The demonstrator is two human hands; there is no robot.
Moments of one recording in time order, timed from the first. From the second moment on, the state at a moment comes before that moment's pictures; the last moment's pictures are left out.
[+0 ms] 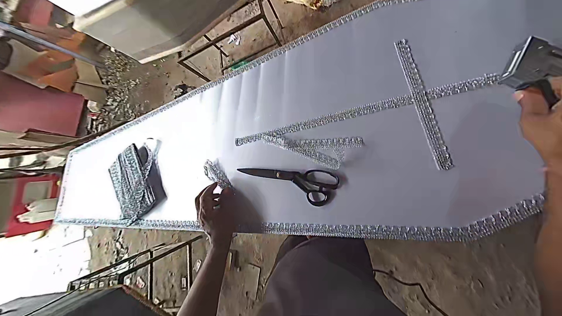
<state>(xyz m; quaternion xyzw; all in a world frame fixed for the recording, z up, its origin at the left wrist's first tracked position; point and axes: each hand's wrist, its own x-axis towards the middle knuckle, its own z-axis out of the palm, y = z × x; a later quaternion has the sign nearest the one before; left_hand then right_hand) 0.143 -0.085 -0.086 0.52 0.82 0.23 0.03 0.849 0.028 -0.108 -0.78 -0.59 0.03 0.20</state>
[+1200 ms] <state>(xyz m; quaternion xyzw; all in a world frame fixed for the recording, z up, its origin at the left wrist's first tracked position) -0.073 -0.308 -0.107 0.11 0.61 0.60 0.51 0.356 0.025 0.007 -0.71 -0.64 0.10 0.28</state>
